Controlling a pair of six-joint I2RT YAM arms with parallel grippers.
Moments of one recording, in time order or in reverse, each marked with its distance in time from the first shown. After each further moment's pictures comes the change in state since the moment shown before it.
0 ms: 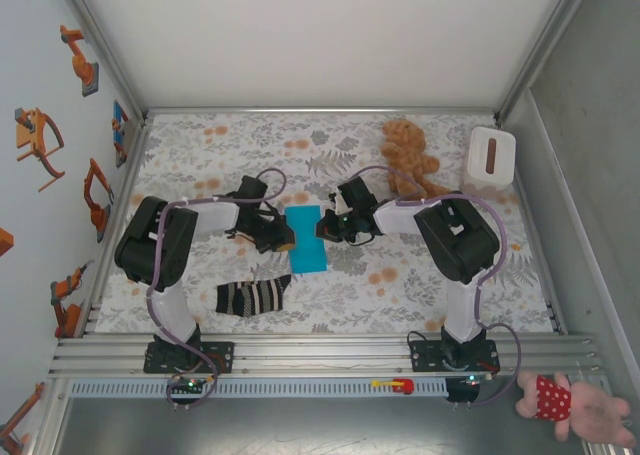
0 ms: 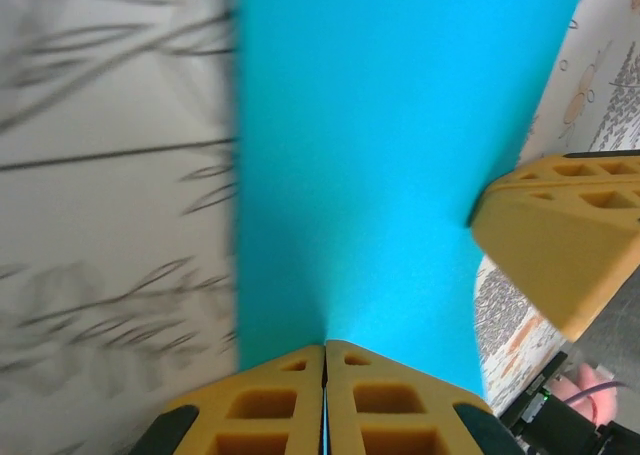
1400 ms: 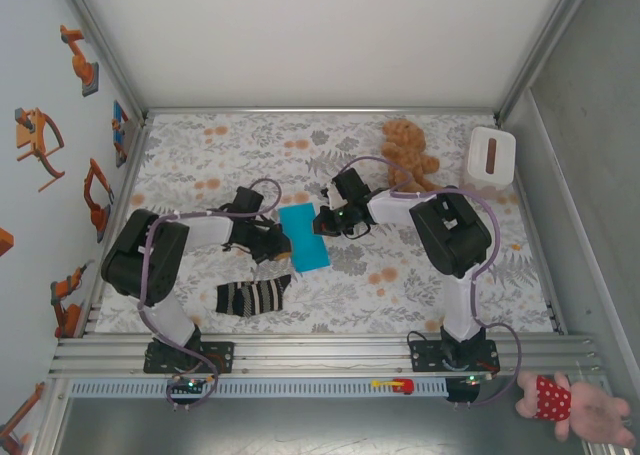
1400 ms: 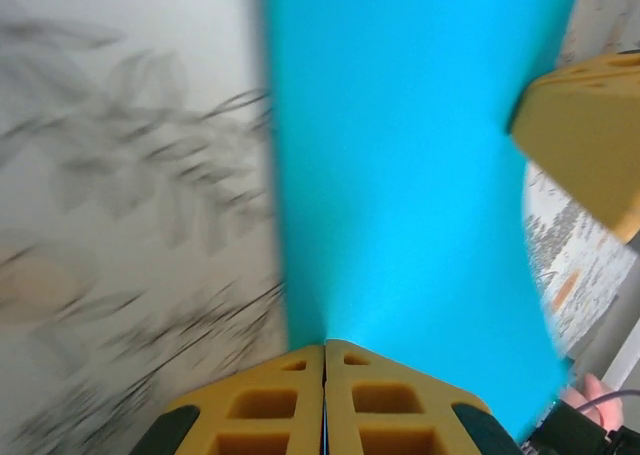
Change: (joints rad) left arm -0.026 -0.117 -0.145 0.086 -0.045 -0.069; right arm -0.009 0.061 0.143 -0.163 -0.015 -0.183
